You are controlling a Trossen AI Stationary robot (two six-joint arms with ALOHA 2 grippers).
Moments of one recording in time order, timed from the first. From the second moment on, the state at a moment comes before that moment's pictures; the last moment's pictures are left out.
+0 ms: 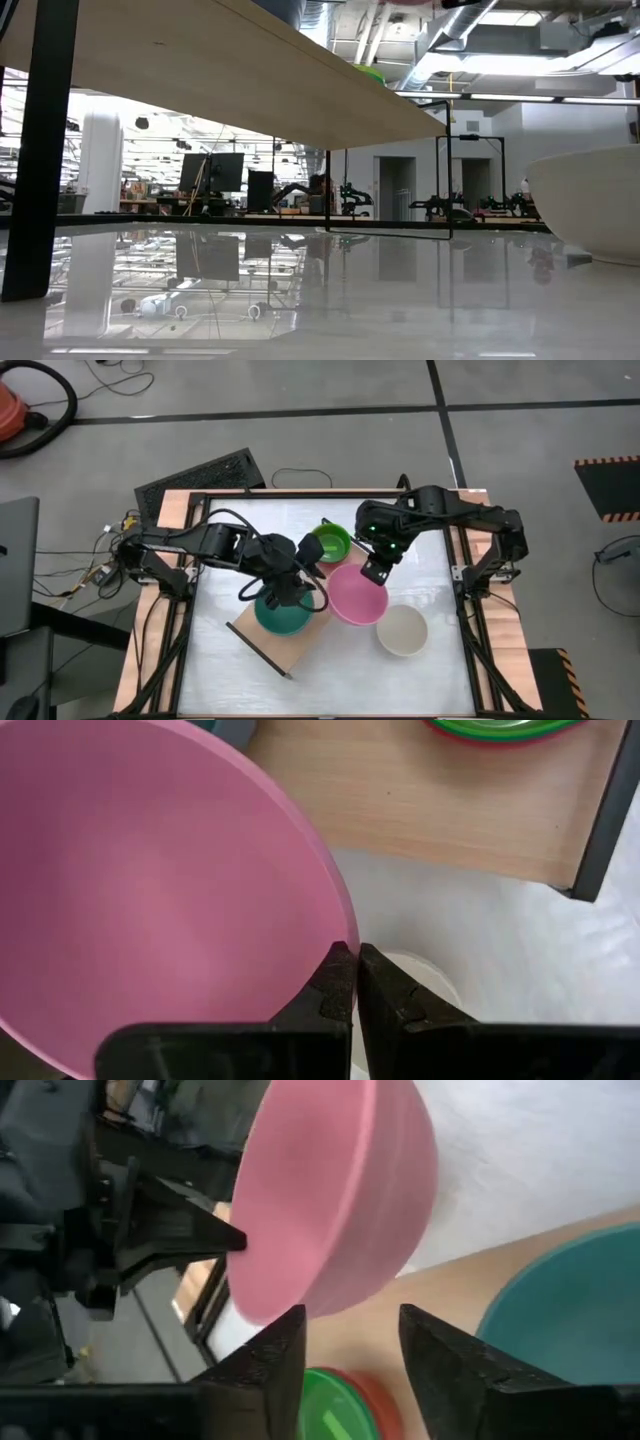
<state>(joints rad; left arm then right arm) -0.18 1.62 1.86 -0.91 -0.12 0.92 -0.03 1.67 2.01 -1.51 -0.27 0.59</state>
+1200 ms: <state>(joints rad) -0.22 1.72 1.86 -0.80 -0.07 1.18 0.04 1.67 2.01 -1.45 -0.32 0.57</state>
